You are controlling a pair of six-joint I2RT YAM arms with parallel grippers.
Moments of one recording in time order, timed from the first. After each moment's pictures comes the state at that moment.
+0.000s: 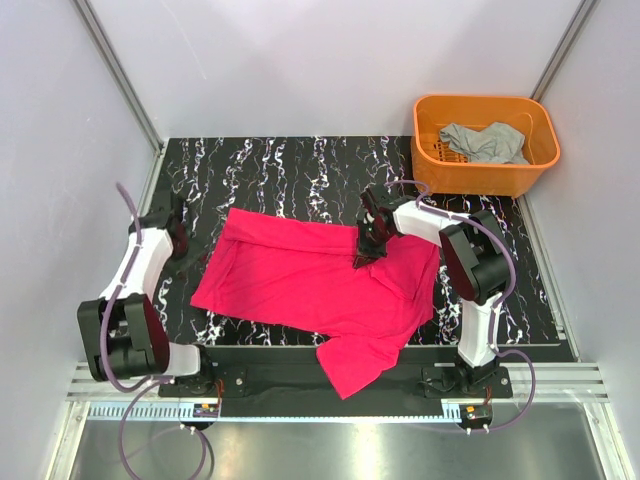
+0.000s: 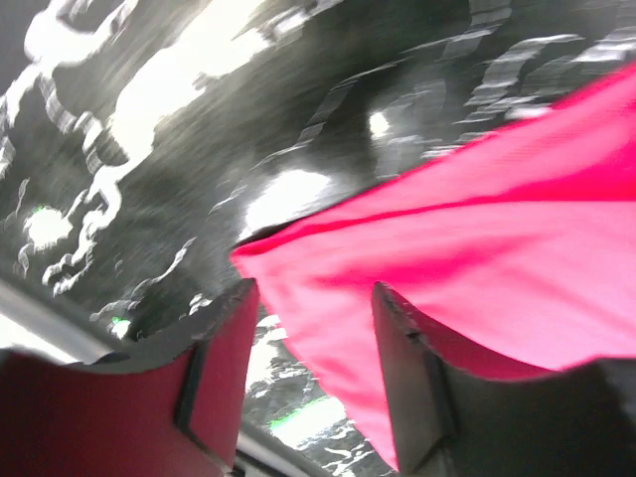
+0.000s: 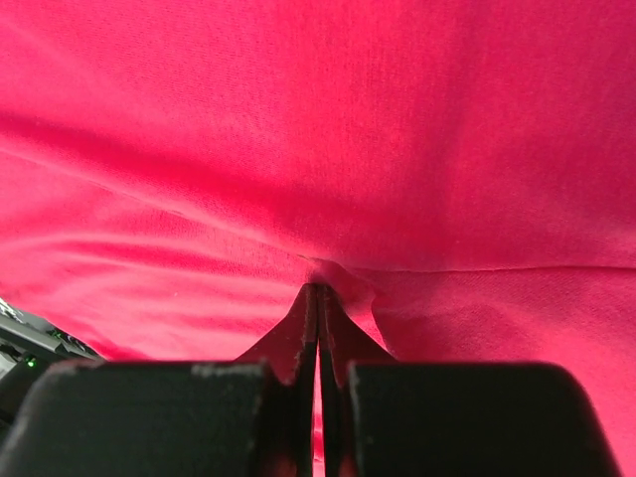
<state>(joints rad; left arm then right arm) 0.16 1.35 0.93 -0.87 -0.19 -0.68 0.49 1.98 1.29 -0.57 -0.29 0.58</state>
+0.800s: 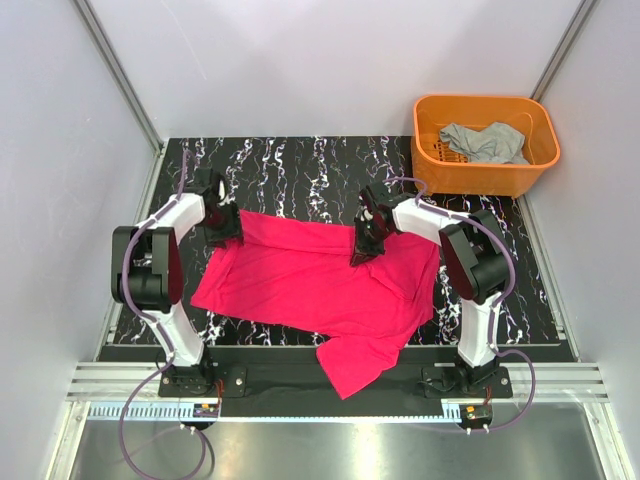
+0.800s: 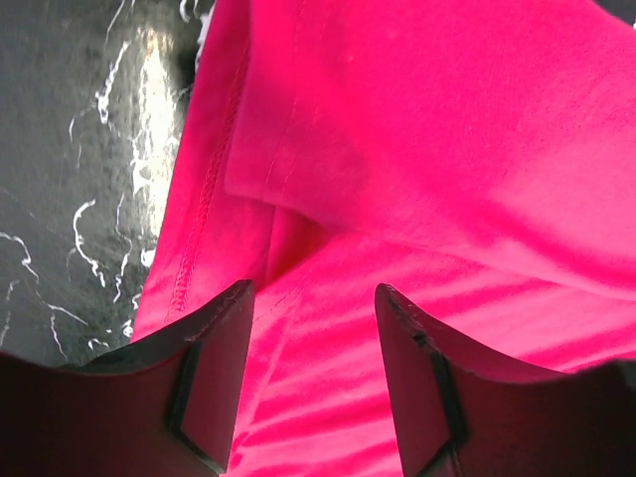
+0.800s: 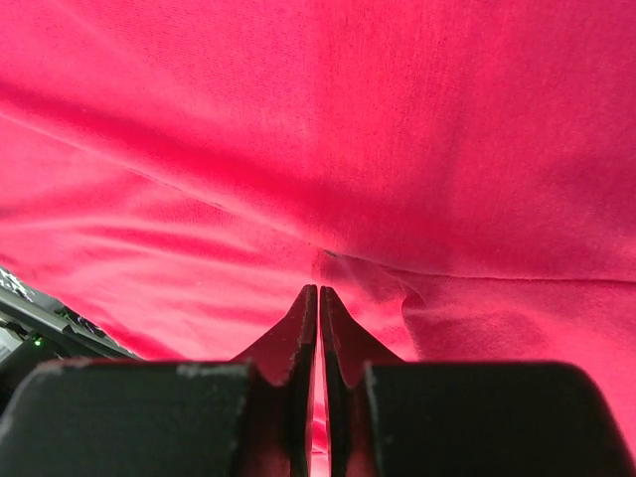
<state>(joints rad) -0.02 1.79 1.22 -0.66 0.11 -0.27 0.49 1.98 1.32 -0.58 -0.34 0.54</state>
